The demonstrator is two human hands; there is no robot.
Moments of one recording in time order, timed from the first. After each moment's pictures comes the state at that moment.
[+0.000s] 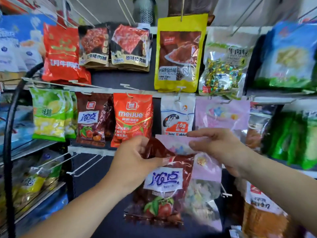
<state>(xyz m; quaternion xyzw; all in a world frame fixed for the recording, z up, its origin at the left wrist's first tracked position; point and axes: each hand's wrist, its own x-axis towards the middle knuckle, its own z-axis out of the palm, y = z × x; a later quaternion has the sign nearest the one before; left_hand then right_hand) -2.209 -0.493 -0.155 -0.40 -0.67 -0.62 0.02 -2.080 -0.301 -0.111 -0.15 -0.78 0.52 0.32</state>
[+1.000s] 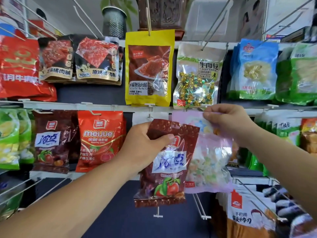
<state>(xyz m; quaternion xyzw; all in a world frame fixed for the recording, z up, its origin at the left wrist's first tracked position) -2.204 -0.382 -0.080 -0.49 -0.59 -0.64 -0.01 -2.057 -0.168 -0.029 -0.17 -0.74 0.46 0.45</state>
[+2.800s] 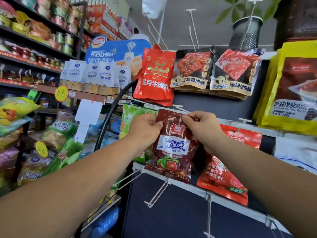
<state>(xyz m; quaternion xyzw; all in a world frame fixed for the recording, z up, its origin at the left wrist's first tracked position) -2.468 -0.629 -0.069 -0.24 -0.69 -0.67 0.12 -2.407 -0.464 -0.032 -0.04 -0.81 0.45 0.38</state>
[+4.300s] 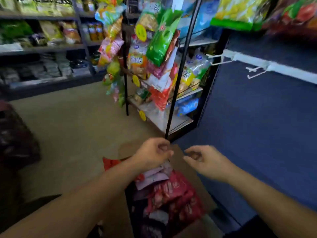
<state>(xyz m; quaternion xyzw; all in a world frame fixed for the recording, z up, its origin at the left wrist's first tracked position) -2.302 -0.840 -0.487 -0.07 -0.88 -0.47 -0.06 -2.285 -0.616 -0.453 0.12 -0.95 0.25 -0.09</state>
